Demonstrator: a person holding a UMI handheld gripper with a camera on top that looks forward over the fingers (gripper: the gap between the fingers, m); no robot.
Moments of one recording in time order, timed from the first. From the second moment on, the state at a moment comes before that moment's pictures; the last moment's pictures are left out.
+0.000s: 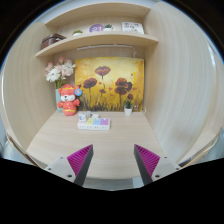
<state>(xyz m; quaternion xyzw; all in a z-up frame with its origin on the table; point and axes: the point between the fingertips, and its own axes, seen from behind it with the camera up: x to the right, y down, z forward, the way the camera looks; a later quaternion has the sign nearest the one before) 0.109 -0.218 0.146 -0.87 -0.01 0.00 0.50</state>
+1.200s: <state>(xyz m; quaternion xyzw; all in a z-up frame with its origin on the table) -0.071 0.083 0.029 -0.88 0.00 0.02 0.47</state>
